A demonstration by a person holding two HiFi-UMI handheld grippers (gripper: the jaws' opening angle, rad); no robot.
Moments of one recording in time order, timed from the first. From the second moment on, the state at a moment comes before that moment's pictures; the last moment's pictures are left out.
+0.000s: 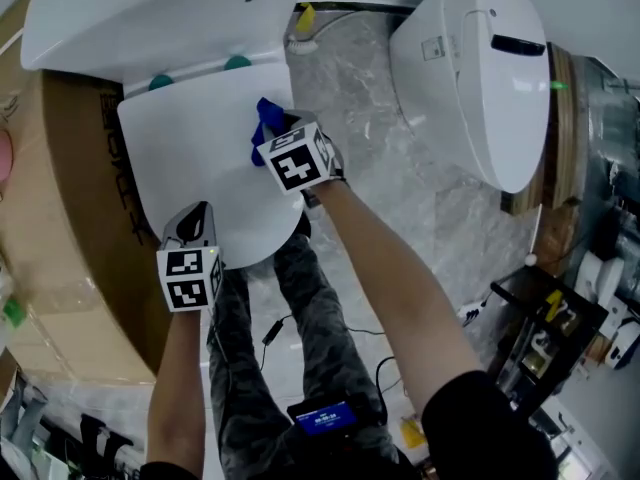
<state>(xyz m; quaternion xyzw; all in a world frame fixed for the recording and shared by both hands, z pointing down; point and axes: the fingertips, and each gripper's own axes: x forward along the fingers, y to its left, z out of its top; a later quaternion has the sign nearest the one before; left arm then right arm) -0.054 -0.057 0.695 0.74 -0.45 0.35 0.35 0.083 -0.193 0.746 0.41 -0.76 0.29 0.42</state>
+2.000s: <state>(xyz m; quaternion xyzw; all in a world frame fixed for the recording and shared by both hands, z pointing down) -0.129 0.017 0.701 0.71 -0.48 0.32 0.40 -0.128 -0.081 0.750 0.21 -0.83 0.29 0.44</state>
